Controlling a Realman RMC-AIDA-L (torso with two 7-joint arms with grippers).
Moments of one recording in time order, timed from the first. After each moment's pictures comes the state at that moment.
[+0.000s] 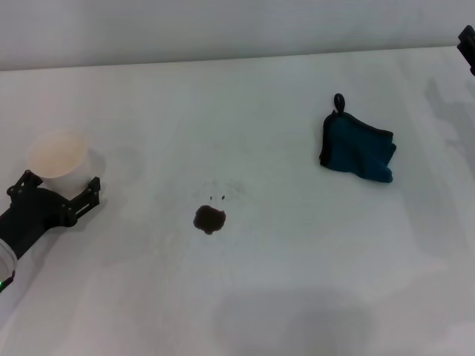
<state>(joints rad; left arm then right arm) -0.40 -2.10 1.44 0.16 -2.55 -0.91 2.64 0.51 2.02 -0.53 -0.03 2.38 1.03 -2.54</state>
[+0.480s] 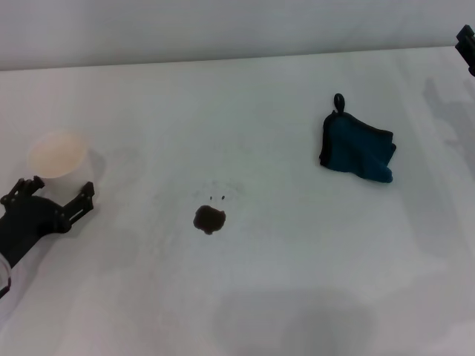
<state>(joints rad) -0.37 -2.09 1.43 0.17 -2.56 -0.93 2.60 0.51 2.02 -0.54 -0.04 2.38 1.03 -2.54</state>
